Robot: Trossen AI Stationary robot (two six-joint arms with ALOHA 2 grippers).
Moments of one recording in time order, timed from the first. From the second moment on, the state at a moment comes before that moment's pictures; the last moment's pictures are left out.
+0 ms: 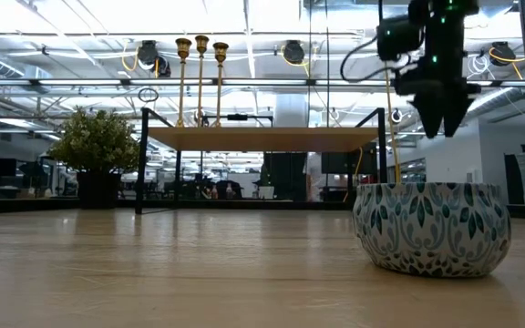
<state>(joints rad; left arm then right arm) -0.04 1.62 2.36 -1.51 -0.34 -0.37 -0.60 1.23 1.06 -1.27 0.23 0.39</state>
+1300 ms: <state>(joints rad) -0.04 1.62 2.36 -1.51 -0.34 -0.43 -0.62 1.23 0.96 -1.00 0.23 0.04</state>
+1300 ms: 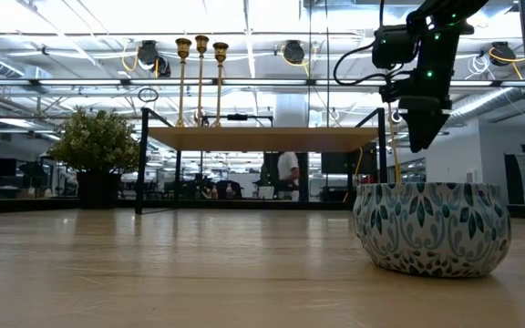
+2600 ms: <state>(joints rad) -0.04 1.62 2.36 -1.51 -0.31 -0.45 -0.82 1.31 0.80 -0.68 0.05 0.28</state>
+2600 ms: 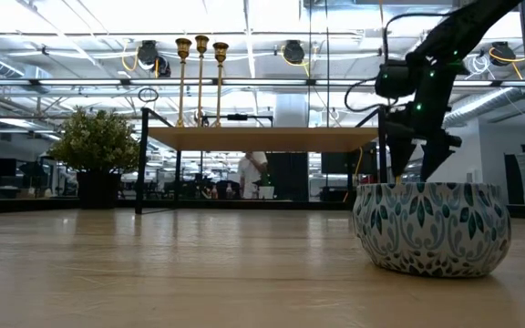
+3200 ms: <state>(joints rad) -0.04 1.62 2.36 -1.51 -0.29 -0.46 -0.84 1.46 0.80 -0.60 0.05 0.30</state>
